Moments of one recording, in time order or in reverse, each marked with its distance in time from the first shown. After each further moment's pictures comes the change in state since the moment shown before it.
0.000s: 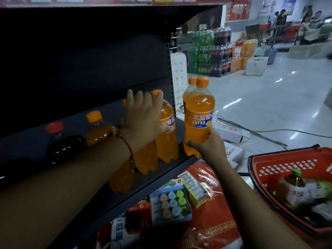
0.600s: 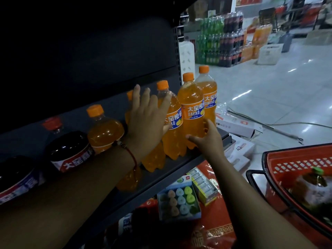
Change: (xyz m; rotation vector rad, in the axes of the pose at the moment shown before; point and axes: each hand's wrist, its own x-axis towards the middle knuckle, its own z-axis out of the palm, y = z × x) left_hand -0.012 -0.001 0.035 0.062 0.094 0.018; right_hand 0.033 0.032 0.054 -0.011 -0.020 0.069
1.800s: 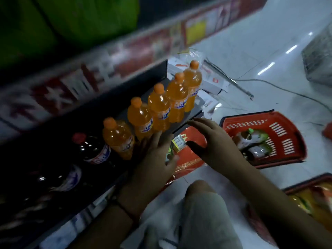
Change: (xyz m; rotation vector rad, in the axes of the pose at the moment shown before) left_hand -0.049 -0.016 -0.137 -0.898 -0.744 -0.244; right_hand -0.092 -0.221 -0.130 -0.682 -0.494 -0.098
